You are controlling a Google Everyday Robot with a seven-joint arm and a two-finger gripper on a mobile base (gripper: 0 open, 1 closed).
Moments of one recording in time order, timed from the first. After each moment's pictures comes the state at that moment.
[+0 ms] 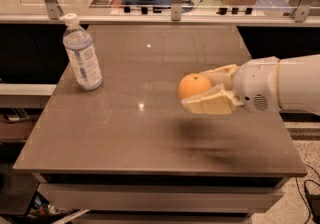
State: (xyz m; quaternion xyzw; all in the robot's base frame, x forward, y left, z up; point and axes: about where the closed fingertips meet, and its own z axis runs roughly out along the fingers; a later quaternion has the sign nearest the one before) arm 0.458 -0.088 0.915 -0.45 0.73 0.24 0.45
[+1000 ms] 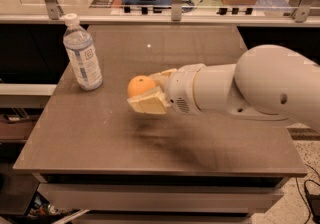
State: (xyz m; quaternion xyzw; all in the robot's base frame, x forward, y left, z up) arm 0.485 0.023 0.890 -0.43 0.74 0.22 0.46
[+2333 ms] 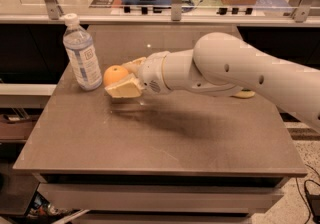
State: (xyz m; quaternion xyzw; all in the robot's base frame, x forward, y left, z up) arm 0.554 0.092 0.870 -0.49 0.68 0.27 0.47
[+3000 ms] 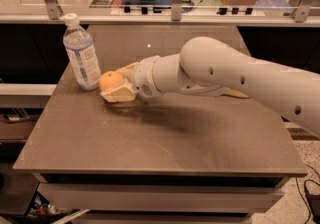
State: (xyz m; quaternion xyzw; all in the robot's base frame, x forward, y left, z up) arm 0.563 0.110 0.846 -0.51 0.68 0.26 0.46
